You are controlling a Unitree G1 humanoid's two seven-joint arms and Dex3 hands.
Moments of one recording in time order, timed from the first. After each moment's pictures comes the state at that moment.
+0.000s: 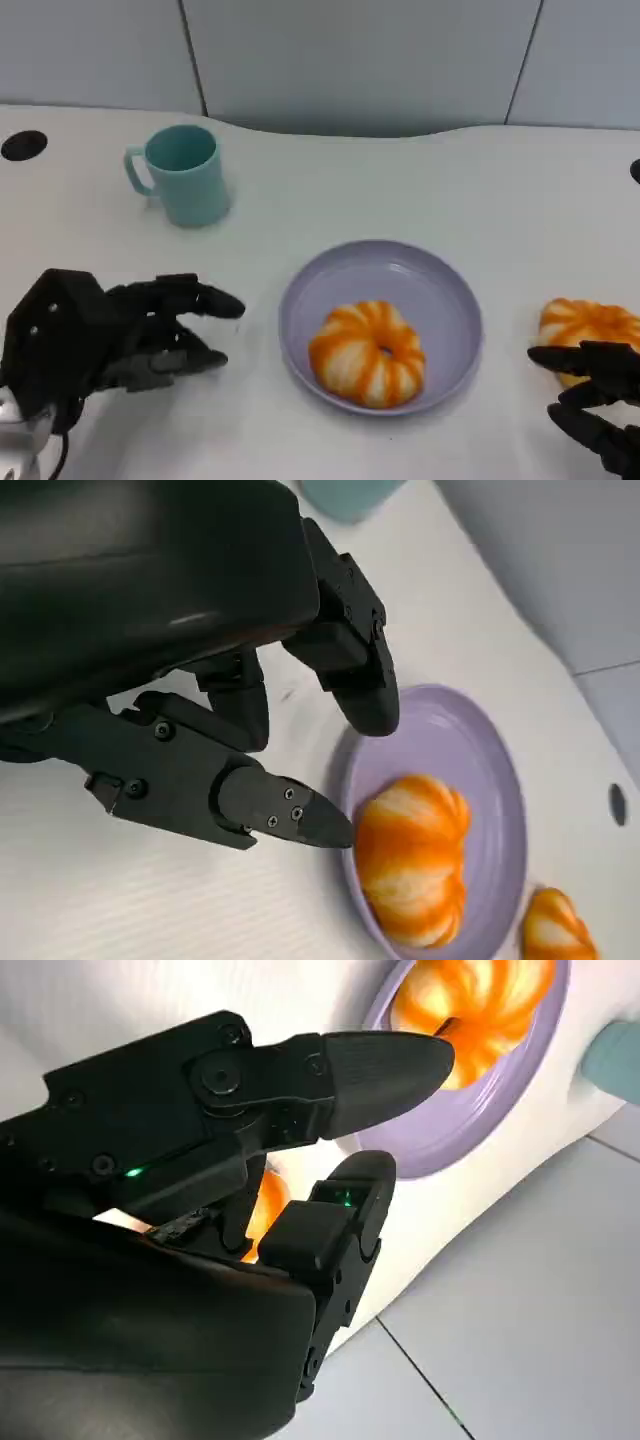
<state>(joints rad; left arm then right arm) -0.23 0.32 -0.03 0.39 -0.03 -0.02 -0.55 0.29 -0.28 -0.02 -0.22 -0.27 -0.08 0.11</state>
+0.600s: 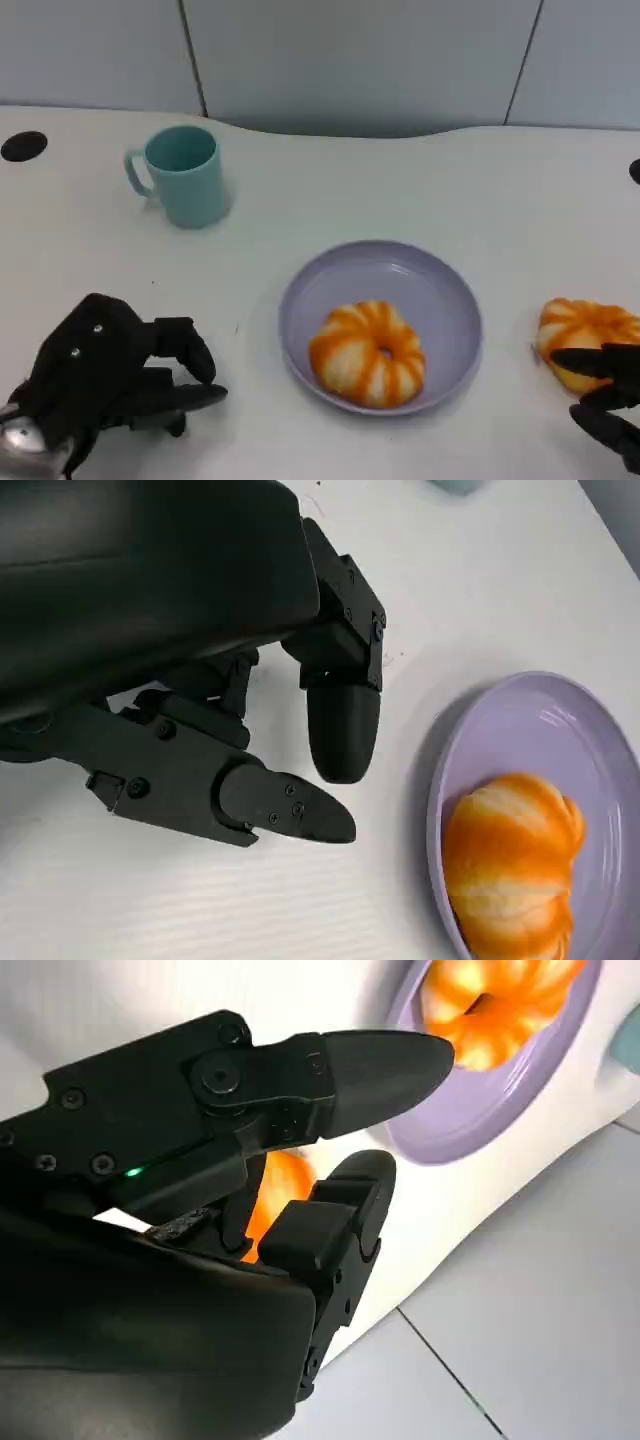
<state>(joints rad) -0.13 0.31 -0.09 0.23 0.07 0.21 -0.41 0.28 -0.31 -0.06 -0.15 -0.24 -0.13 0.12</state>
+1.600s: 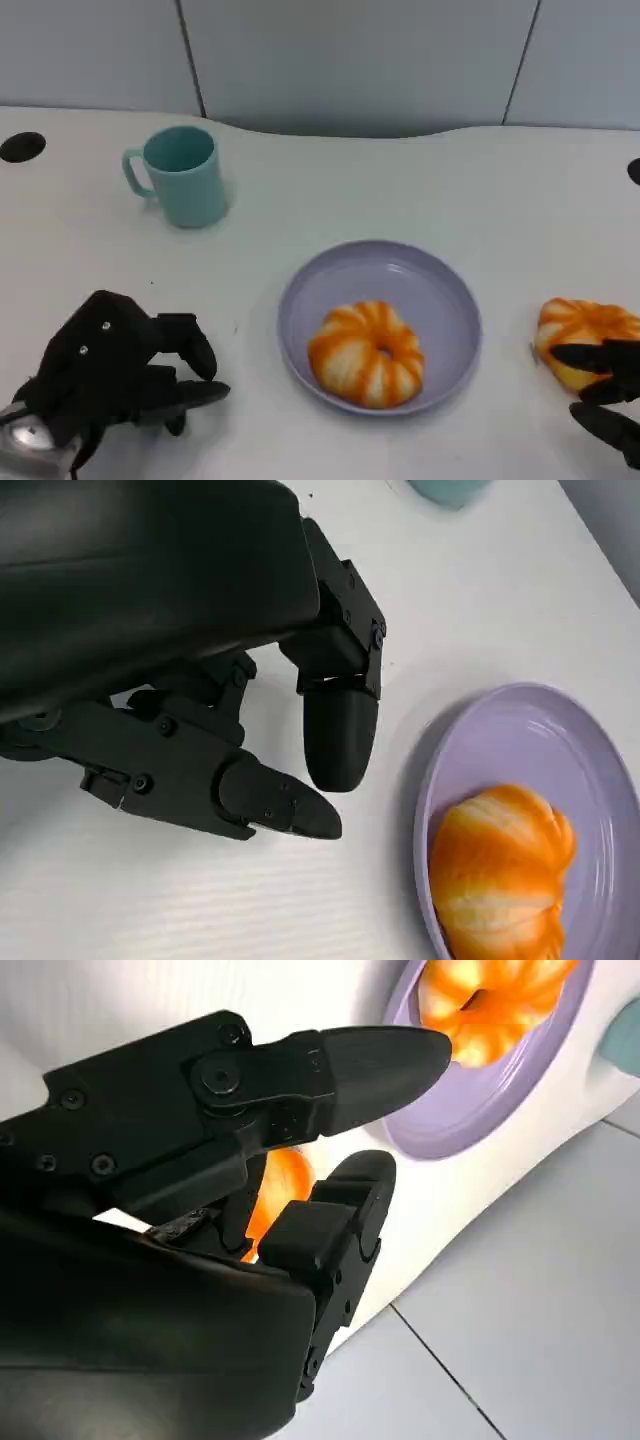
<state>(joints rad) -0.14 0.30 -0.09 0.22 0.07 0.22 -0.38 0.26 -0.32 -0.06 -0.11 -0.23 -0.17 0.12</state>
